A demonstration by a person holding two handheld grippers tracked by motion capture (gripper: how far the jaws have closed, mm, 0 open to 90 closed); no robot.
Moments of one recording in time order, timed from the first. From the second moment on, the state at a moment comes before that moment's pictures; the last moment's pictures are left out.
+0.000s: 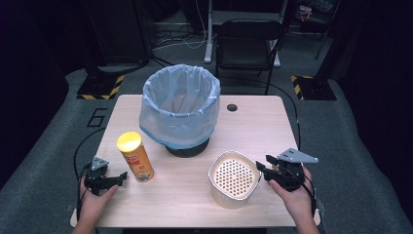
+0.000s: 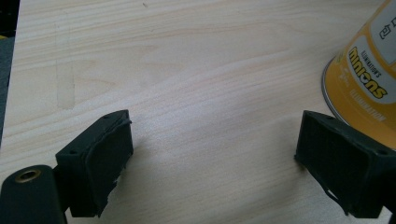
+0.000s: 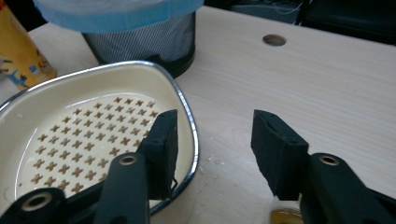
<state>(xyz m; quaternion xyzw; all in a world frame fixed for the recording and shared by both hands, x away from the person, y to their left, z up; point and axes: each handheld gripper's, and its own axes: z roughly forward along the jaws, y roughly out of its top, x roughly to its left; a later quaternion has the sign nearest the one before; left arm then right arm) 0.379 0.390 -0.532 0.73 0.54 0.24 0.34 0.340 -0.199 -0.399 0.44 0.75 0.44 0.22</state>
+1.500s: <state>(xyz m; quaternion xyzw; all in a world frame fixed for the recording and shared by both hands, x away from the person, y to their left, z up) 0.378 0.390 -0.532 0.74 0.54 0.24 0.33 0.351 -0.234 -0.466 0.52 0.72 0.35 0.28</state>
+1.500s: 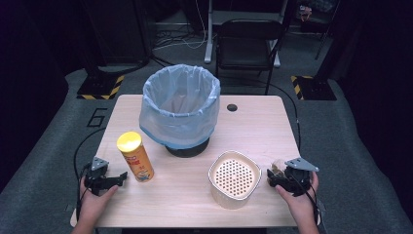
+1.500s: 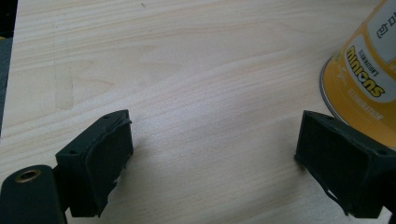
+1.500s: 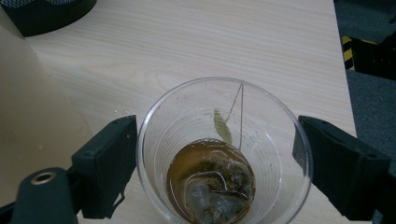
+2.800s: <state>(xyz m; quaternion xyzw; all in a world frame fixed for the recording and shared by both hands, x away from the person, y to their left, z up) 0.379 0.391 -0.532 0.74 0.54 0.24 0.34 0.359 -0.236 -0.484 0.51 0.73 0.36 0.27</state>
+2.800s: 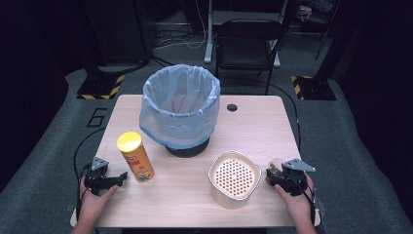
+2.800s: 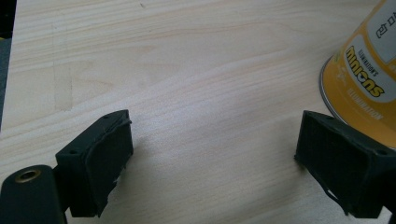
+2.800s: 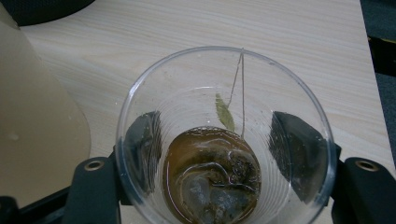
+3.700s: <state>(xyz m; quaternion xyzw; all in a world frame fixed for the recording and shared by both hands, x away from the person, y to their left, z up) 0.379 0.390 -0.532 0.74 0.54 0.24 0.34 0.377 -0.238 -0.444 0.44 0.77 0.38 0.27</state>
